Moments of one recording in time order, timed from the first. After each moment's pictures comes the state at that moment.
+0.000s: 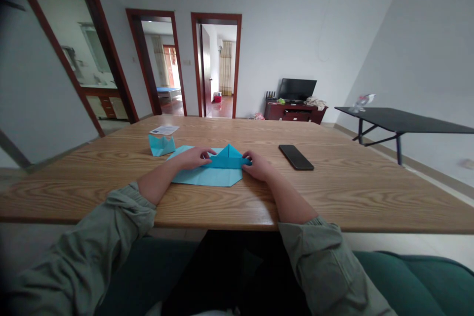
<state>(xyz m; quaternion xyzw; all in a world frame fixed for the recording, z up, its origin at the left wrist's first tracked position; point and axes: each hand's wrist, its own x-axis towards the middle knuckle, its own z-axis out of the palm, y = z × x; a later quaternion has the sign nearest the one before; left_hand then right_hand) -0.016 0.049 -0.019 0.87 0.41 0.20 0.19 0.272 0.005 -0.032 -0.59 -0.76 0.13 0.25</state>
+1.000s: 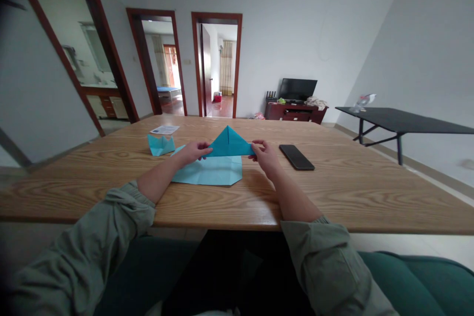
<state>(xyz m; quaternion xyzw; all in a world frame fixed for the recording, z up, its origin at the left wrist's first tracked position) -0.010 0.053 -0.021 0.76 0.40 0.36 0.36 0.276 0.017 -0.027 -0.48 -0.56 0.37 0.57</state>
